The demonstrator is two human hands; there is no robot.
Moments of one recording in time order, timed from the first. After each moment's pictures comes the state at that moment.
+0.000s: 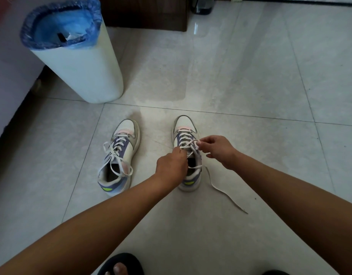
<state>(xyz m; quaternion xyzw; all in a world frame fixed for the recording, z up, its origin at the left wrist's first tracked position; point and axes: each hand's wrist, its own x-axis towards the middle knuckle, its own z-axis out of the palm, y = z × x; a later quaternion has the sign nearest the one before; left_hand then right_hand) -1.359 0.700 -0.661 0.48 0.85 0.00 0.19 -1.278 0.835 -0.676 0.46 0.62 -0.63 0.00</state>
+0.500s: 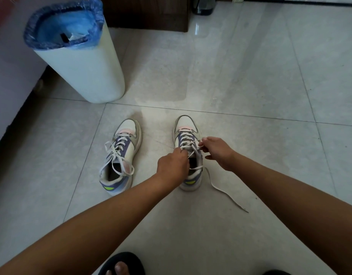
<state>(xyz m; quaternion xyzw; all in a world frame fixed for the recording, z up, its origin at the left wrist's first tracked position) -1.359 0.700 -0.663 0.49 0.85 -0.01 0.19 -1.283 0.826 -0.671 0.49 0.59 -0.64 0.01</state>
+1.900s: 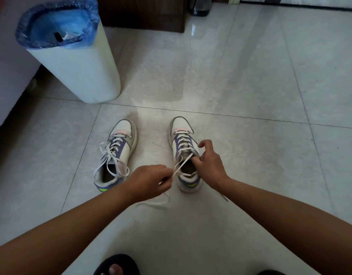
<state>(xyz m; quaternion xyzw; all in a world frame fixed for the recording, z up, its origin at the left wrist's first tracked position) -1.393 0.637 -0.659 0.67 0.72 0.14 0.15 -1.263 0.787 -0.686 0.45 0.77 -0.45 -0.06</state>
